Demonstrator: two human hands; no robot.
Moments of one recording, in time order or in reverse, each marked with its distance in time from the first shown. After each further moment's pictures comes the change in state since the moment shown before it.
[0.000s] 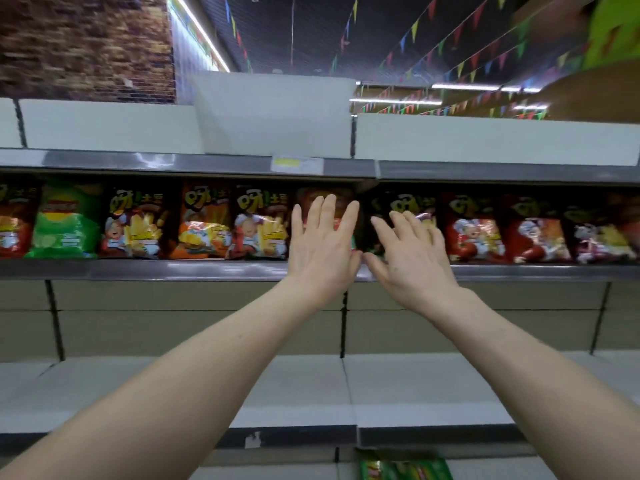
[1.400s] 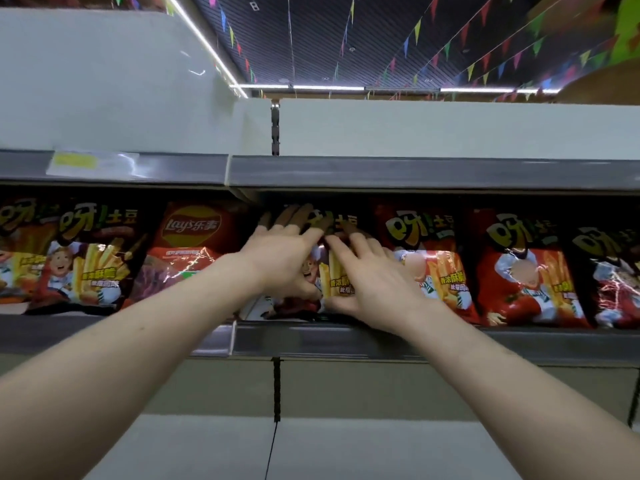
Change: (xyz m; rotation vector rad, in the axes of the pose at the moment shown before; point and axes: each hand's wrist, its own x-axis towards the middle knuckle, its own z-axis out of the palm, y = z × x) left_hand 0.183 0.104 0.127 0.176 -0.486 0.062; right_hand 0.140 0.217 0.103 0.043 -0.060 -0.333
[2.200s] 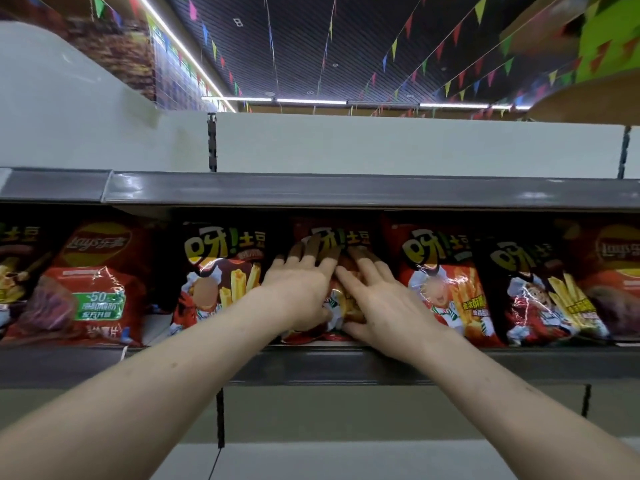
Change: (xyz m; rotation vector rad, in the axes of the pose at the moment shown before) left_hand 0.052 0.136 -0.002 -0.055 -0.095 -0.028; right_hand -0.056 0.120 -0.009 -0.026 -0.068 -0.002
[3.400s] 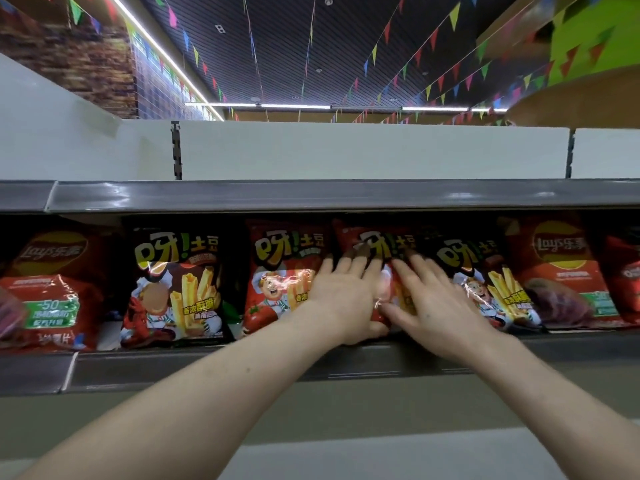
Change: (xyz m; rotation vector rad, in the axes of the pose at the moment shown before) left_hand 0.021 0.105 -0.001 0.020 0.207 0.229; right_hand -0.069 0.090 -0.013 0.072 0.034 0.329
